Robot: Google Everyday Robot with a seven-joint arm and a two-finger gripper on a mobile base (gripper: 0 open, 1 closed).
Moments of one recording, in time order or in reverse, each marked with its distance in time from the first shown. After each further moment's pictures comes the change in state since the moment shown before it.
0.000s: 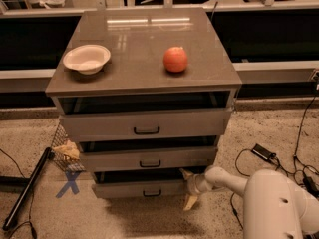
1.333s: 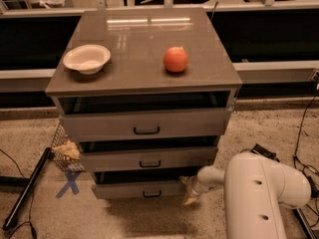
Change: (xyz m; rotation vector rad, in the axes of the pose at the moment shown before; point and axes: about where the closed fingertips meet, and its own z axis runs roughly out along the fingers) arm 0.013 0.019 0.003 -0.079 0.168 -0.054
